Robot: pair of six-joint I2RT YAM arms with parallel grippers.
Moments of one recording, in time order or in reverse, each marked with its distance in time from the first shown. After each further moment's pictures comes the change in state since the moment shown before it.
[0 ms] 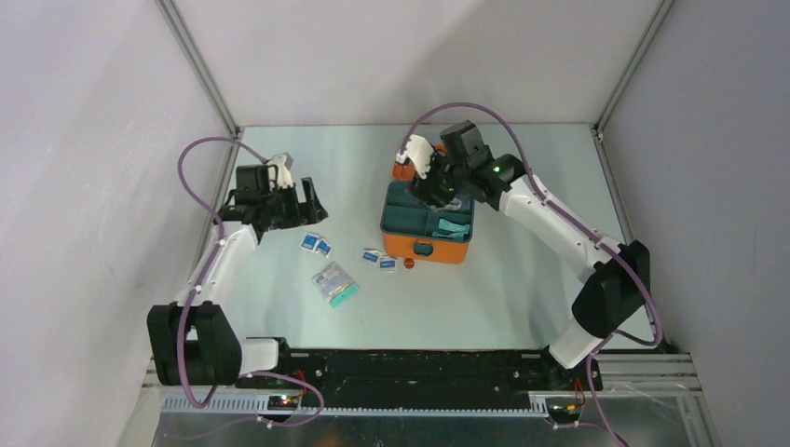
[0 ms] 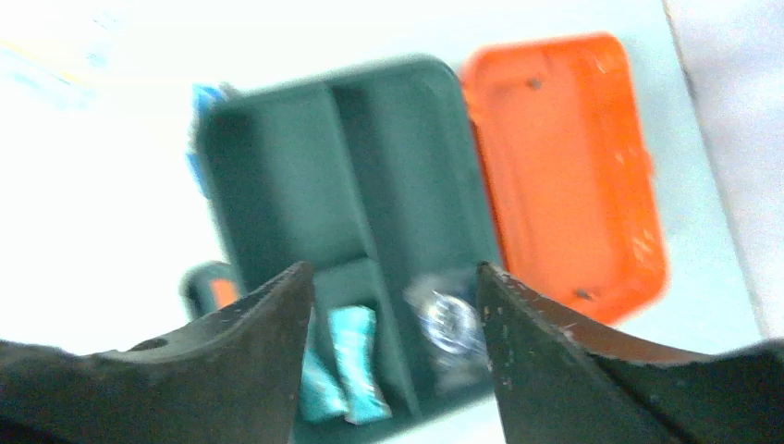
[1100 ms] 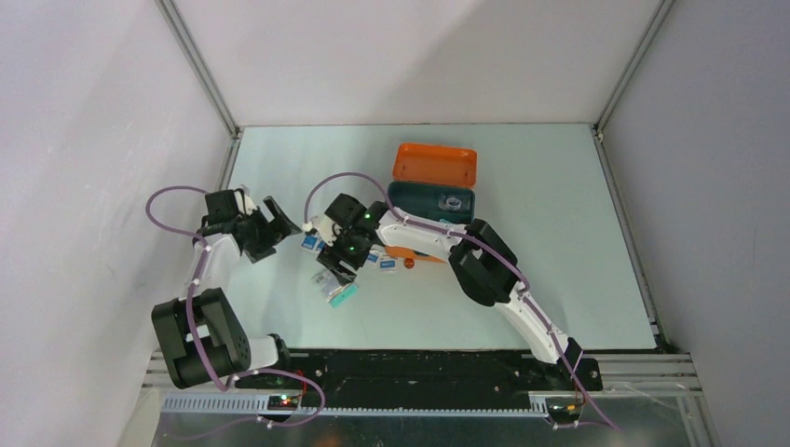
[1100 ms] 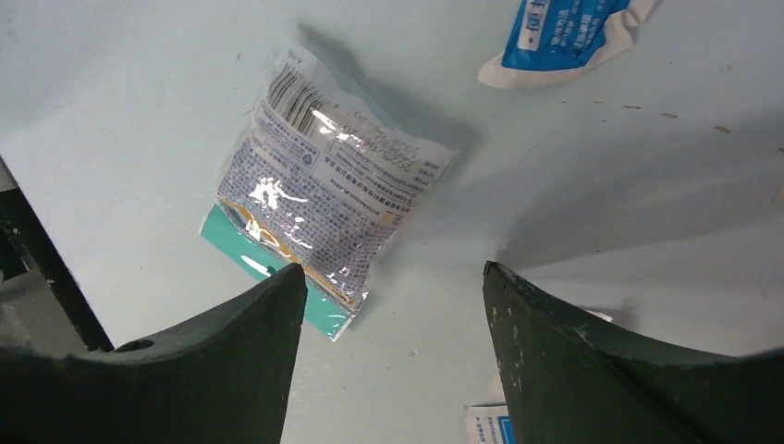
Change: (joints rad) left arm 0.319 0.020 -0.162 0.002 0.056 -0.192; right arm 0.402 0.704 0.409 -0.029 -0.101 0.442
